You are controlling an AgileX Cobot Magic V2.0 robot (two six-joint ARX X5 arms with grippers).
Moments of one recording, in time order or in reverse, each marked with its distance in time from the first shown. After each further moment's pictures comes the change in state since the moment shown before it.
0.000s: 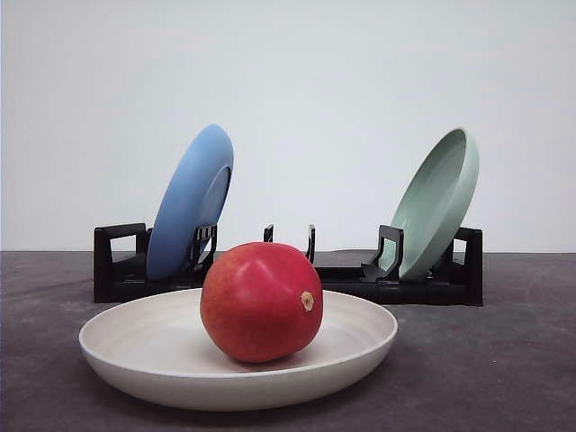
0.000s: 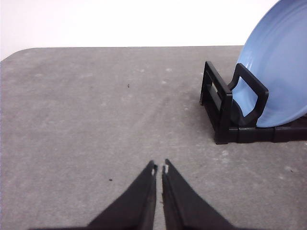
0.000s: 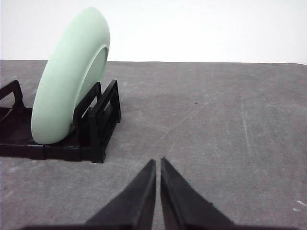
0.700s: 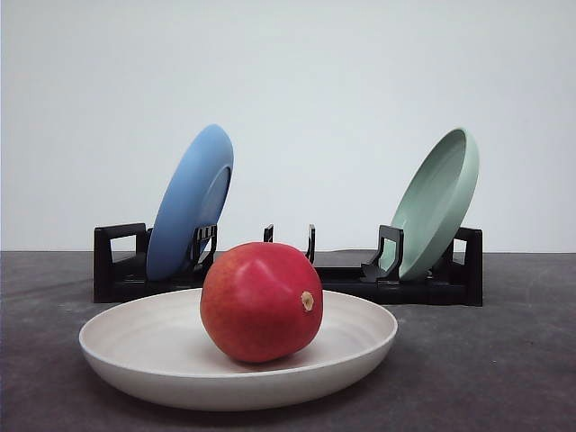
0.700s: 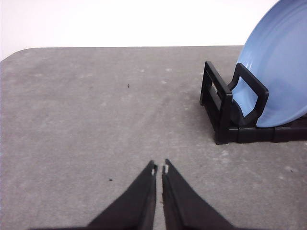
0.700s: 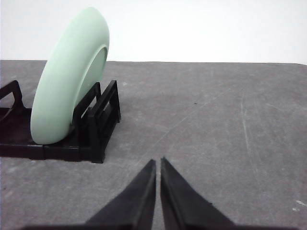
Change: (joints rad) left_arx 0.000 0.000 0.000 0.000 0.000 0.000; right_arx 0.000 0.000 0.000 0.000 0.000 0.000
